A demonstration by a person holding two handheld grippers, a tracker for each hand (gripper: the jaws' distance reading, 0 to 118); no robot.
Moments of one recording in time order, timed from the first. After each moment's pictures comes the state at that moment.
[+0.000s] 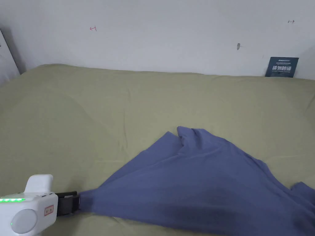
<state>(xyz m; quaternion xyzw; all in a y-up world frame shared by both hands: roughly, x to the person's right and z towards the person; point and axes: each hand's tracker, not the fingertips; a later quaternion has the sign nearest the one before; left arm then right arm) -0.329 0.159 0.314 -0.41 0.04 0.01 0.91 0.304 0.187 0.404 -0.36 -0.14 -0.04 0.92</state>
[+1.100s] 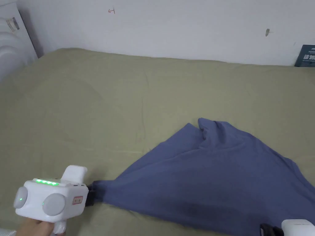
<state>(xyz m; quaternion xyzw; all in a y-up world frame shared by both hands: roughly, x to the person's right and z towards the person) -0.344 0.100 0.259 -0.48 -0.05 -0.02 0.88 0.118 0.136 0.399 -0.34 0.03 0.01 0.94</state>
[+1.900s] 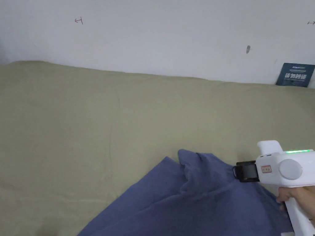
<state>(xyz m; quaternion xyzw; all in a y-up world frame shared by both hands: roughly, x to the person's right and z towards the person) -0.312 0.124 0.259 -0.47 -0.05 -0.02 0.88 0.223 0.119 0.020 -0.44 0.03 0.04 0.90</state>
